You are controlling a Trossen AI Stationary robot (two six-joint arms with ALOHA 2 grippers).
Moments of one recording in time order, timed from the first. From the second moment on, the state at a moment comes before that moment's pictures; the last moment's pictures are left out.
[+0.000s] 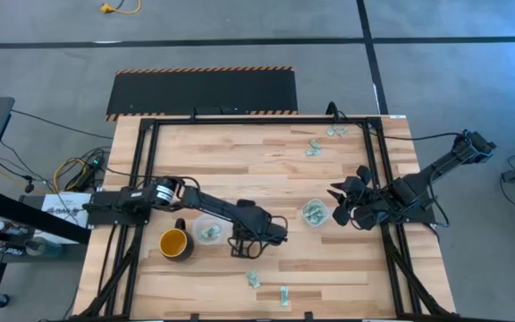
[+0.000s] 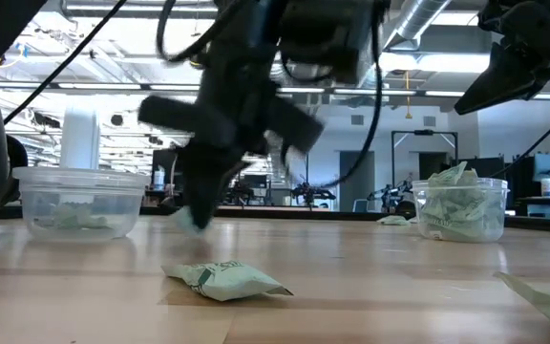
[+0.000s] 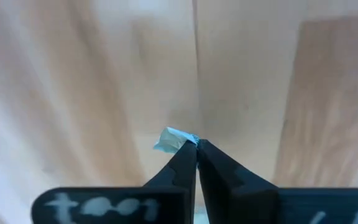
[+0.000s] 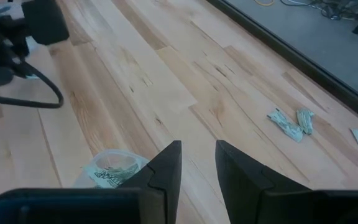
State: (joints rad) left arm -0.25 2.32 1.88 -1.34 -0.08 -0.15; right arm 0.55 0.89 0.61 -0.75 0.84 0.79
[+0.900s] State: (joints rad) left arm -0.29 2.17 1.86 -1.57 -0.04 -0.38; right arm 0.55 0.89 0.61 -0.75 0.84 0.79
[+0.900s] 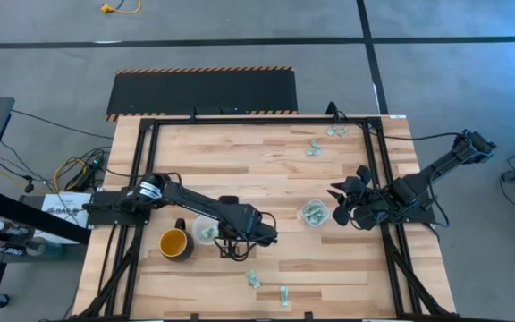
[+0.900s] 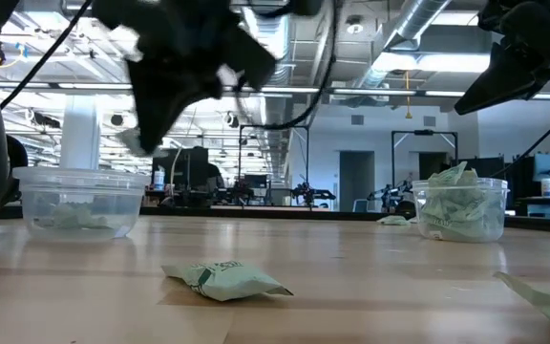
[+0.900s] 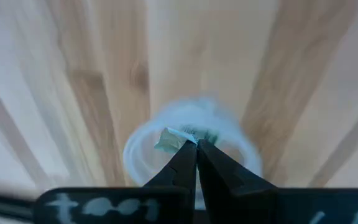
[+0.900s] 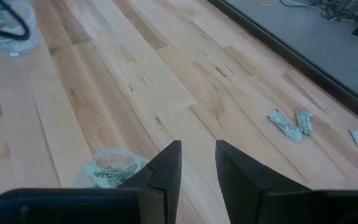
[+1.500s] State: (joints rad) left arm -0.29 2.03 1.56 -1.49 0.05 -0.43; right arm 0.55 0.89 0.61 -0.75 0.84 0.79
